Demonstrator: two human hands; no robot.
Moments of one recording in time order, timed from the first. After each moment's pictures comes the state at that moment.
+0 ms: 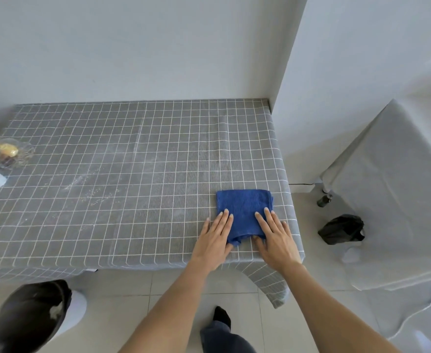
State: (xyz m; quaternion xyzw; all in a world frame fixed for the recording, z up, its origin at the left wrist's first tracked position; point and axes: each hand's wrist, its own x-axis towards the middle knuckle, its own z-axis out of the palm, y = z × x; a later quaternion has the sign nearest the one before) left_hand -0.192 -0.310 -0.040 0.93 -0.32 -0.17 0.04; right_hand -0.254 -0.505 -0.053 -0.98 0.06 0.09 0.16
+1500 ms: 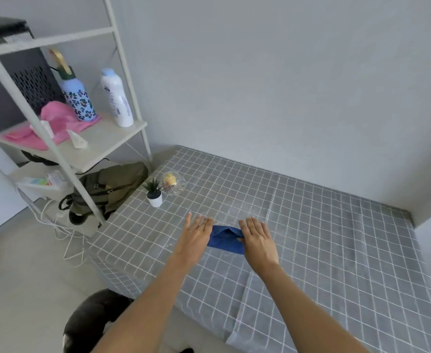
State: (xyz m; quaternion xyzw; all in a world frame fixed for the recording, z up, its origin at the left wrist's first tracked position) left_hand -0.042 0.054 0.073 0.99 -0.11 0.02 -0.06; right_hand -0.020 -0.140 0.040 -0.98 -0.18 -0.06 0.07
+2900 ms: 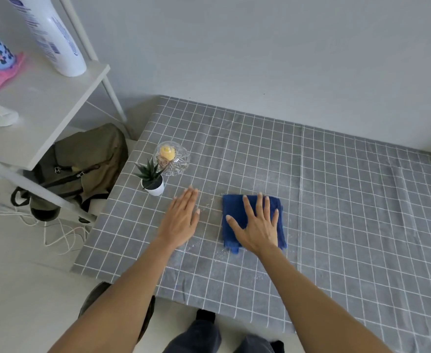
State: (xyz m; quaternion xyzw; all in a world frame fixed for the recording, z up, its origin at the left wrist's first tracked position) left_hand 0.063 0.194 -0.055 0.97 -0.14 -0.10 0.15; right_hand 0.035 -0.026 -0.030 -0.98 0.05 0.15 0.15
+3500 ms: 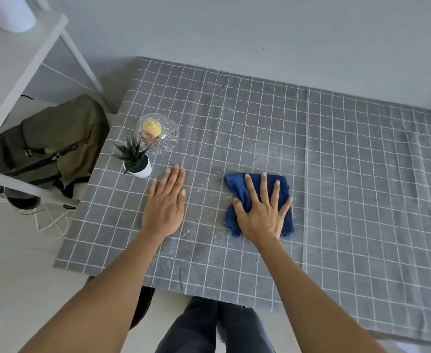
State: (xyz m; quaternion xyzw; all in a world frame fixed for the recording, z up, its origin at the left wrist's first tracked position) left_hand 0.062 0.206 -0.079 0.99 -0.11 -0.05 0.12; right_hand 0.026 -0.025 -0.053 -0.98 0.13 0.12 0.12
